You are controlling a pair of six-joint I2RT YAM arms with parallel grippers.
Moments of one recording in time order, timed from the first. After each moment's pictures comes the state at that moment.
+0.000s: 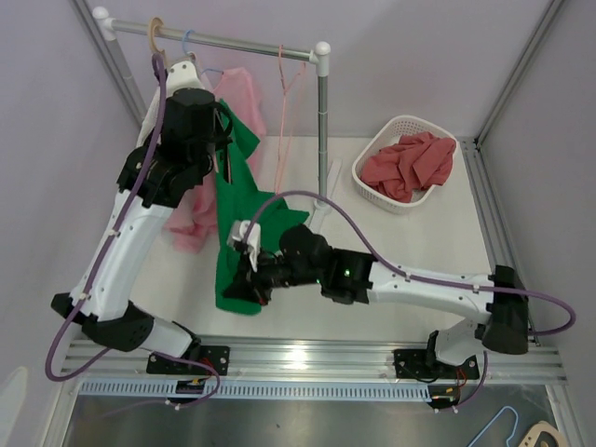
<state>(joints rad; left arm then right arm) -0.55 1.41 1.95 -0.89 -0.66 -0.43 1.25 1.52 1.31 -0.01 -0.34 0.19</state>
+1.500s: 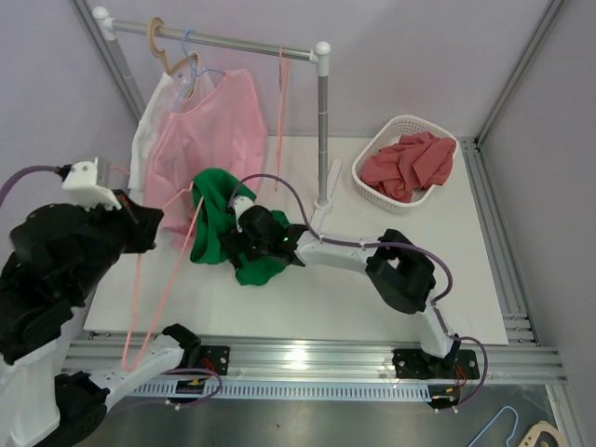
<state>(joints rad) -0.54 0.87 1.79 -1.26 -0.34 -0.38 1.06 2.07 1.54 -0.11 0.06 0.28</state>
